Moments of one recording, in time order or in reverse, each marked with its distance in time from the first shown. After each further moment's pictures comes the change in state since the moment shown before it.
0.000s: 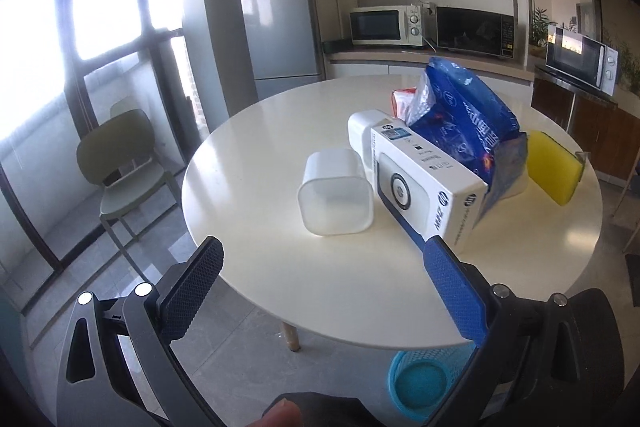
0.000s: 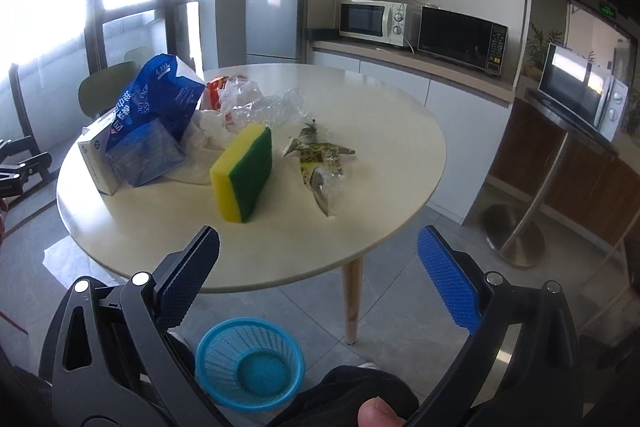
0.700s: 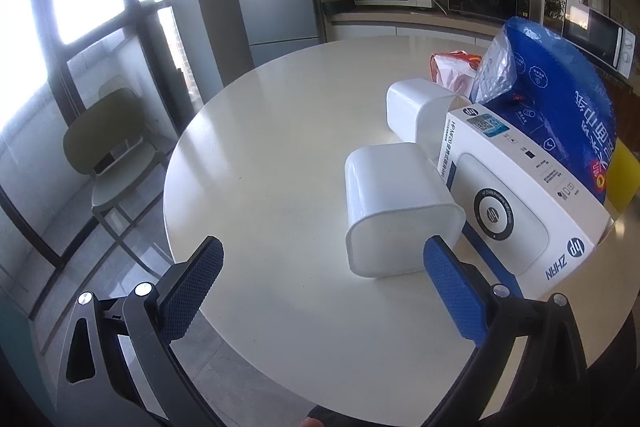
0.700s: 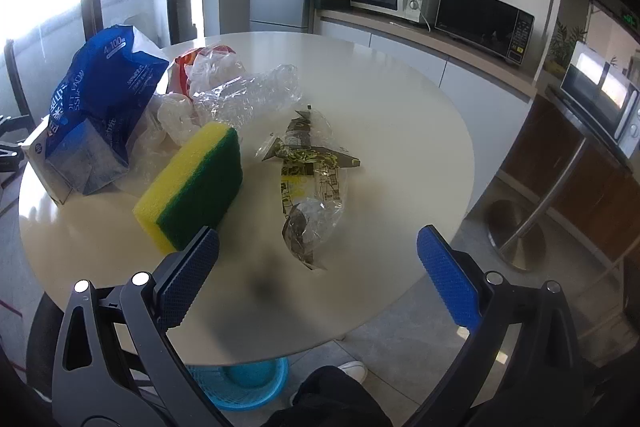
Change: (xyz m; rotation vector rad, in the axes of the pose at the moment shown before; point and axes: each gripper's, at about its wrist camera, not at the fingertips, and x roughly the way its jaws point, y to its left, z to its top) left arm 0.081 0.036 0.022 0.020 0.148 -0.022; right arm 0.095 -0.008 0.031 -0.027 0.143 0.030
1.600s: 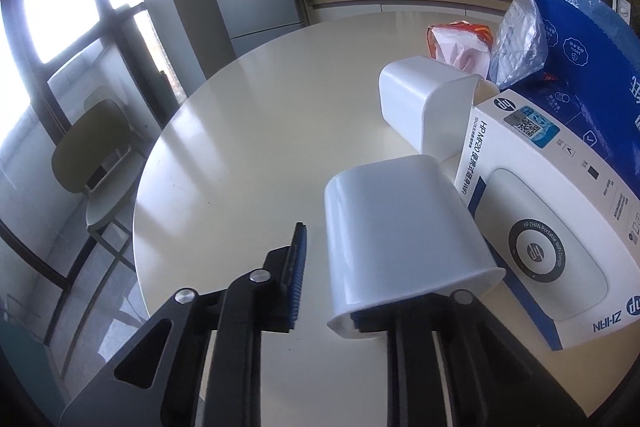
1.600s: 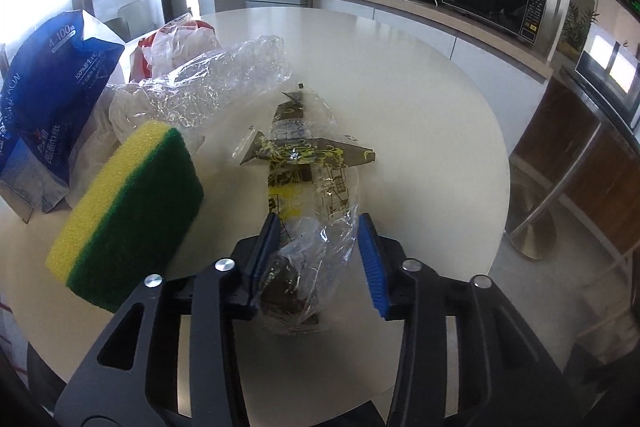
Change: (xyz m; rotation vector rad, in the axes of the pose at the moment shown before) left arm 0.036 -0.010 0.013 0.103 0.060 -0.011; right arm 0.057 -0.004 0.014 -0.004 0.067 -0.002
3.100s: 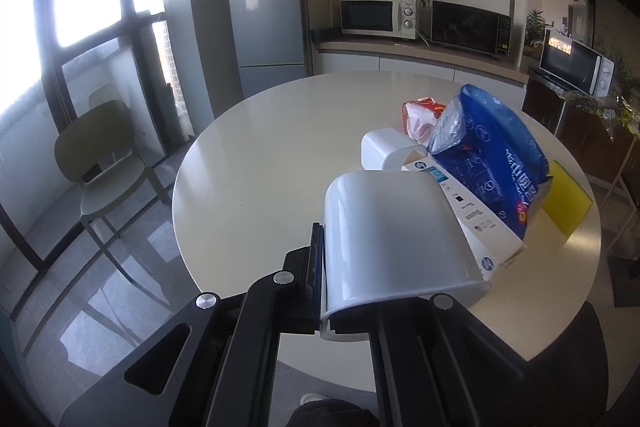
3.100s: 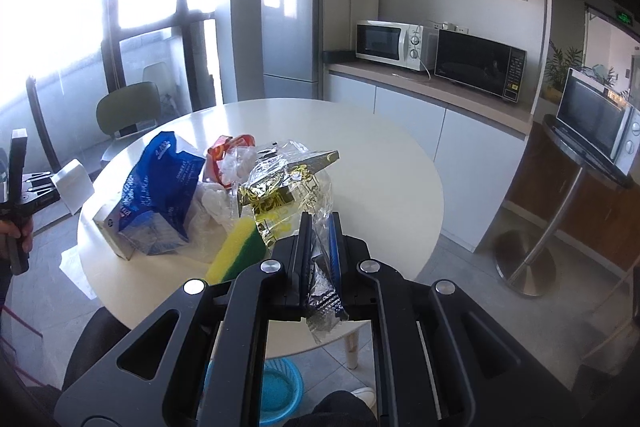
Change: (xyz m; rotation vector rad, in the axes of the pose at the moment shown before) left arm -0.103 0.011 -0.011 -0.118 -0.160 -0.072; right arm -0.188 -0.016 0.011 0.007 -0.247 0.077
